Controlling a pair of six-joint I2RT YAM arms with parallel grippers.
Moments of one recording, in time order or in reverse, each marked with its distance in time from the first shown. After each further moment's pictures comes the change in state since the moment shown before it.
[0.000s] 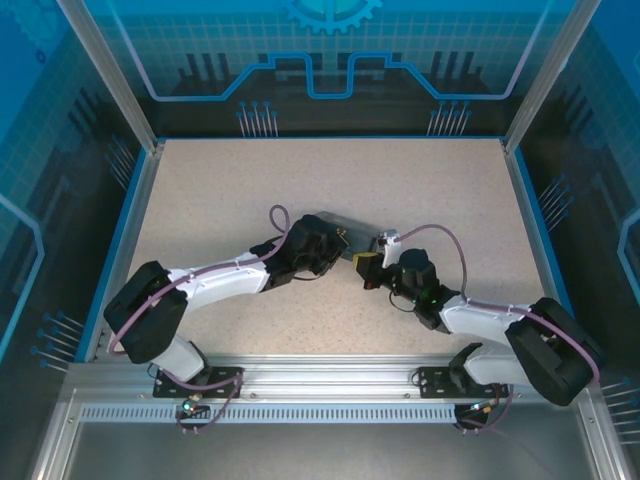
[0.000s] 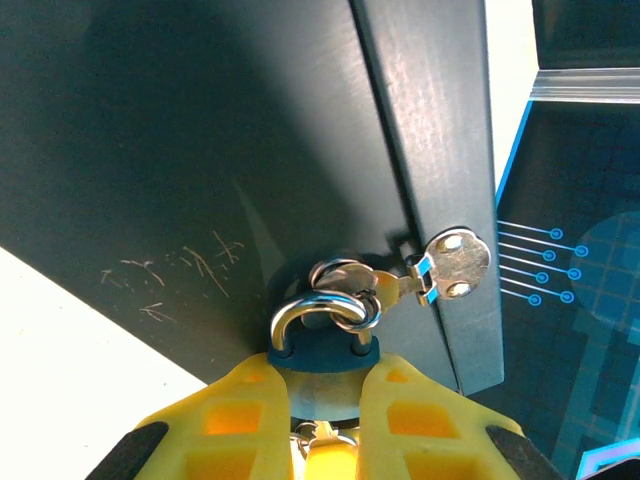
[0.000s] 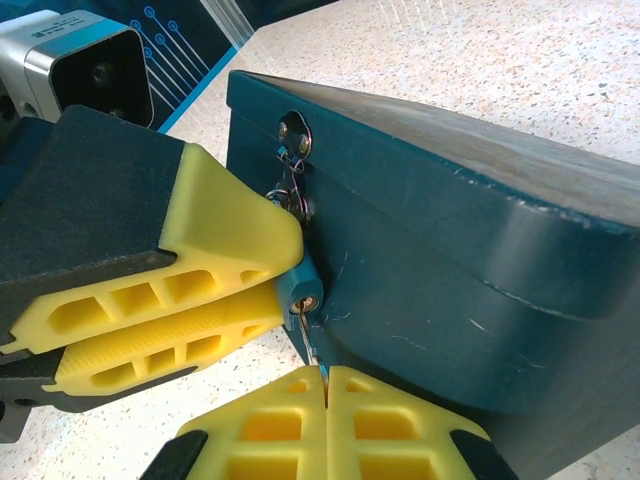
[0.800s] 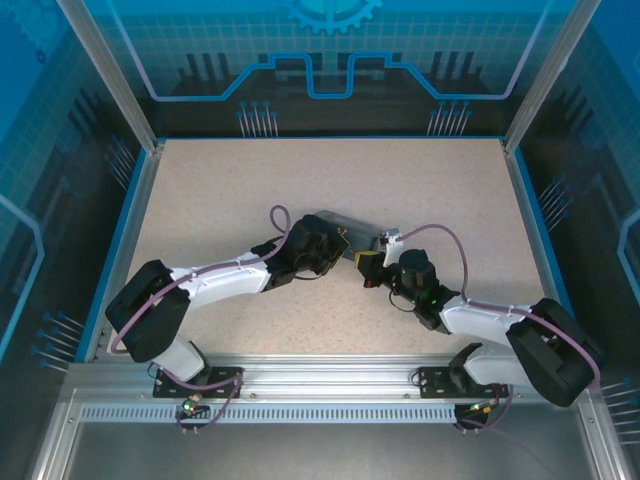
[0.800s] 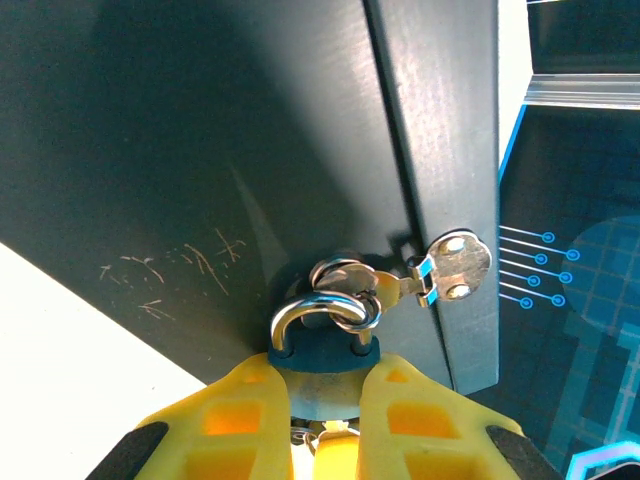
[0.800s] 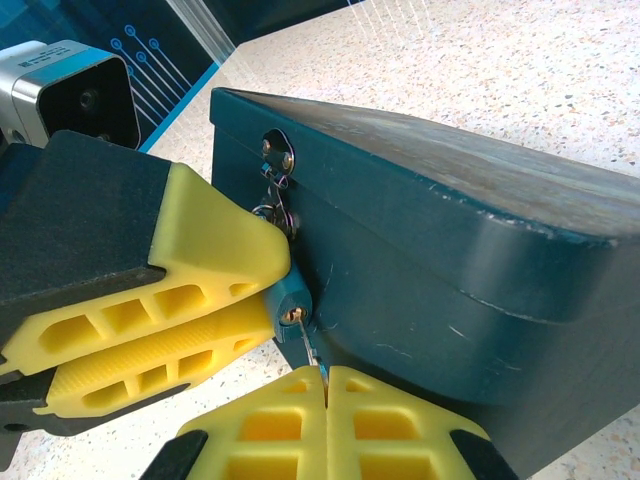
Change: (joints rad) left arm 0.000 0.013 0.000 0.022 0.000 -0.018; right arm 0.006 -0.007 0.000 -0.002 0.051 0.017
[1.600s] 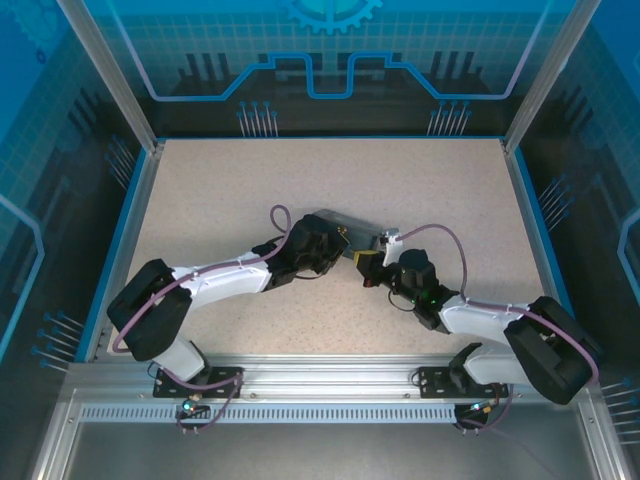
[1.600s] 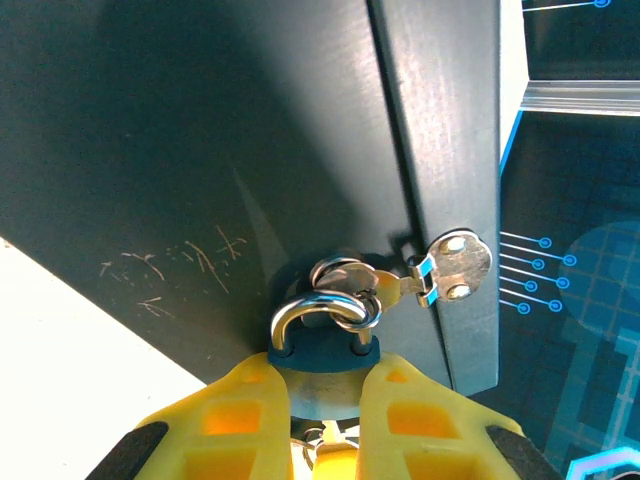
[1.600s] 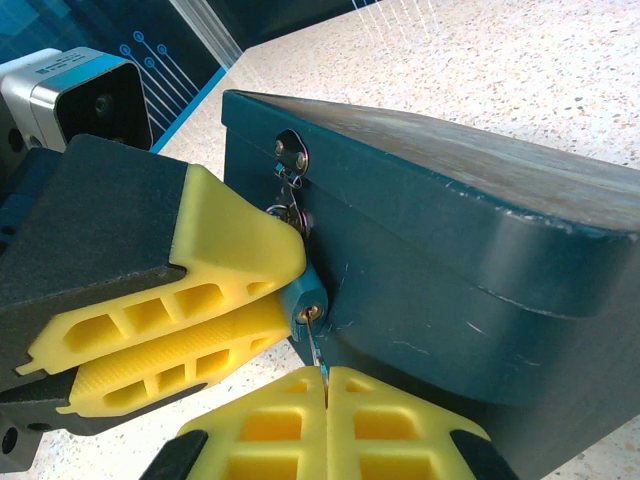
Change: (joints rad) left arm 0.000 0.008 0.000 0.014 -0.009 -0.002; right arm 0.000 0.014 -0.001 0.030 -0.011 0.011
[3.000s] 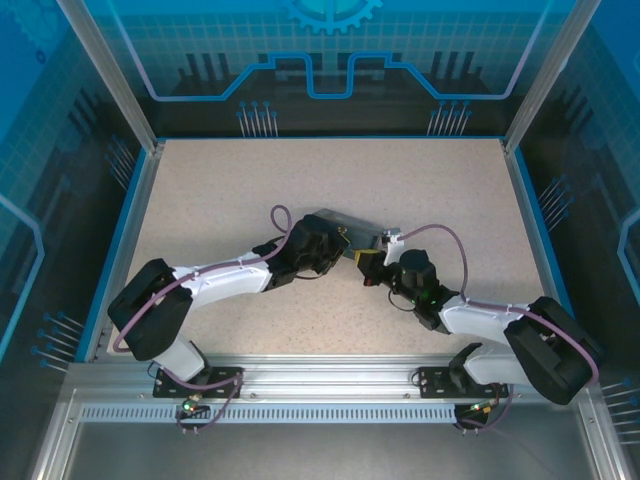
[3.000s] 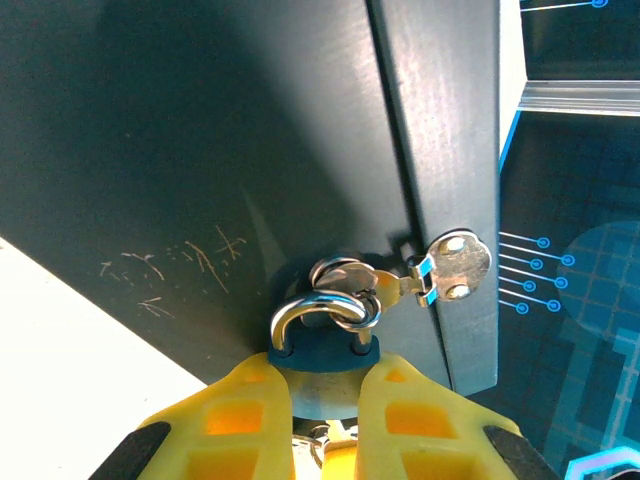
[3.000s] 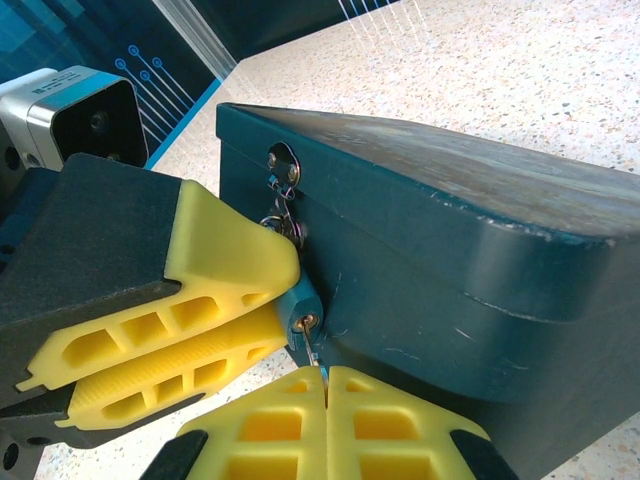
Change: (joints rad) left arm 0.000 0.004 0.000 0.007 -0.002 0.000; right arm -0.003 -0.001 -0.006 0.011 0.018 0.019
